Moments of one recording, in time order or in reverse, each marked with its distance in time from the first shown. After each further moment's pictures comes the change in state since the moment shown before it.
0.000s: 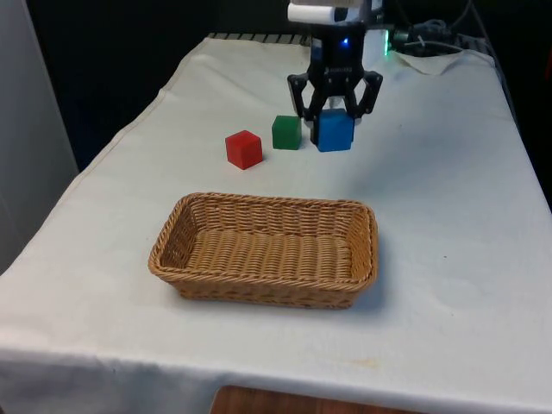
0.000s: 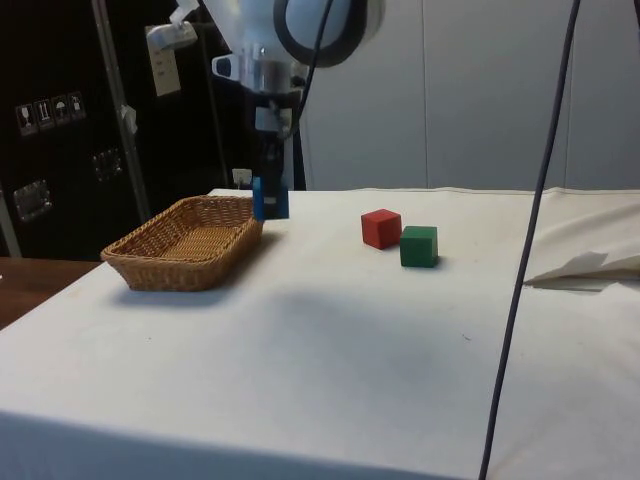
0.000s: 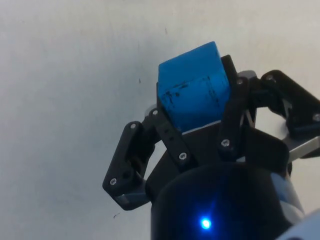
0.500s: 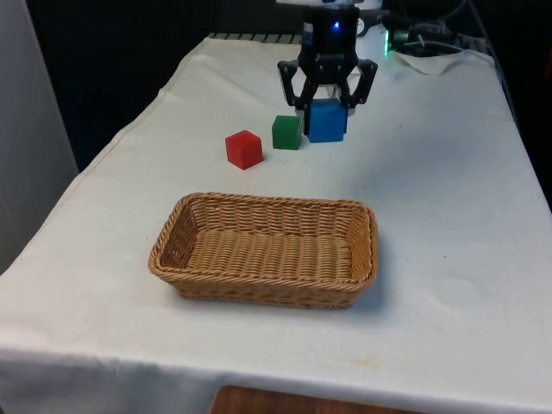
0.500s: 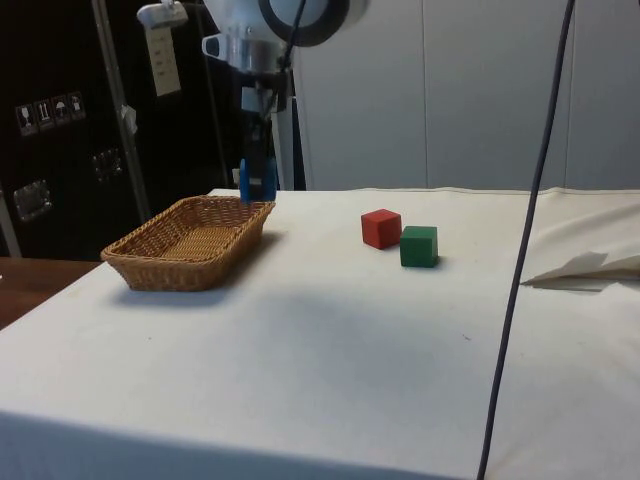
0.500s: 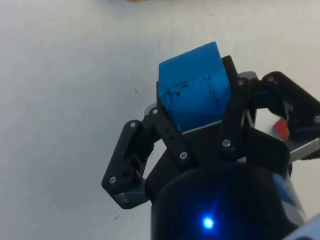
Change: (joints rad) arm -0.006 -0.005 -0.010 0.073 0.008 -0.062 0.028
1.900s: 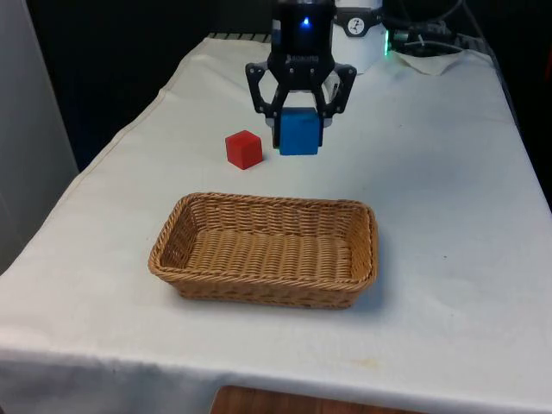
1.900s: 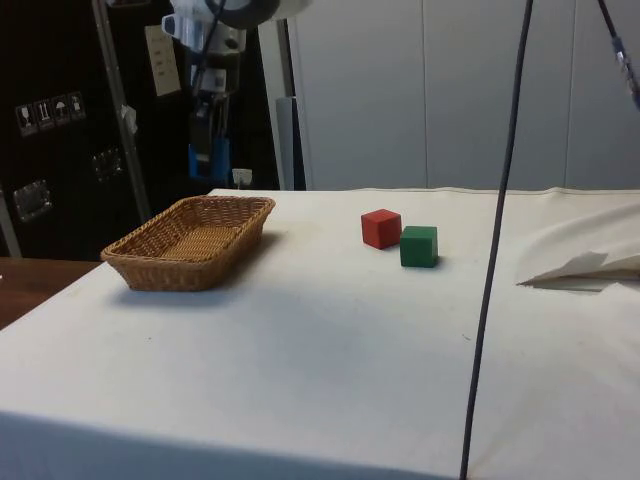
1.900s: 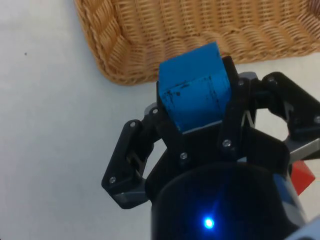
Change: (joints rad) arm -0.012 0.160 -0.029 0.300 0.051 -0.085 0.006
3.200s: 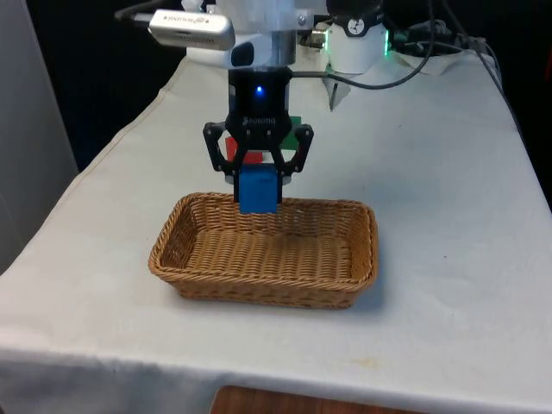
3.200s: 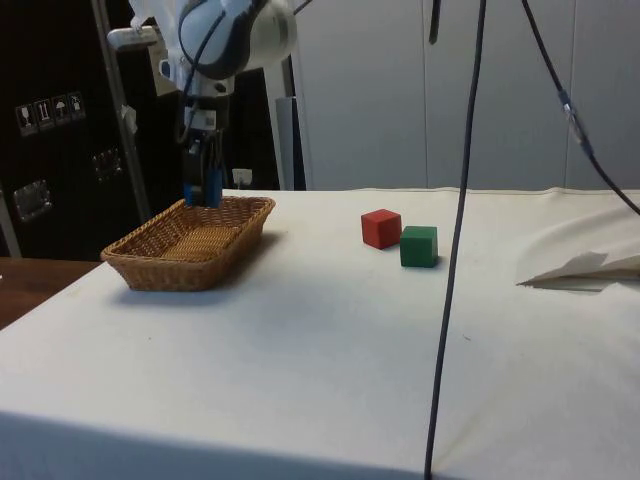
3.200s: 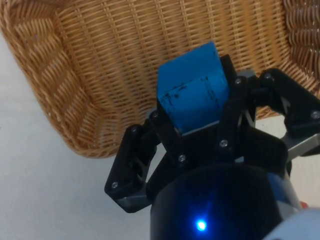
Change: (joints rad) arm -0.025 0.250 -0.050 0.236 0.087 0.000 -0.080
